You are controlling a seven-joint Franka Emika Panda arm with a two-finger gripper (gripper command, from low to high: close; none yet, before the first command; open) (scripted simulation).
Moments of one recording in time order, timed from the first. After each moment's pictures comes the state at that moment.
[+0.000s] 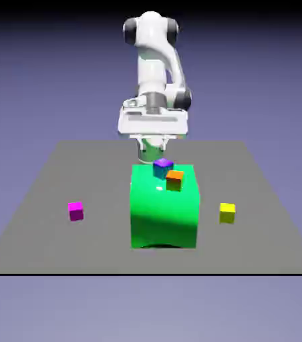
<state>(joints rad) 0.03 -0.56 -0.04 -2.81 0.01 3.03 0.71</state>
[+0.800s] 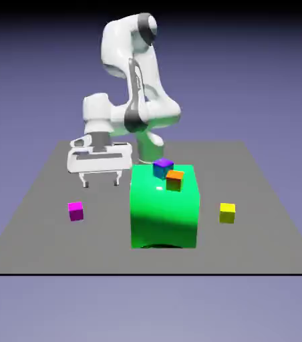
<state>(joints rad) 0.41 -0.39 -0.91 -2.82 0.11 2.99 -0.01</state>
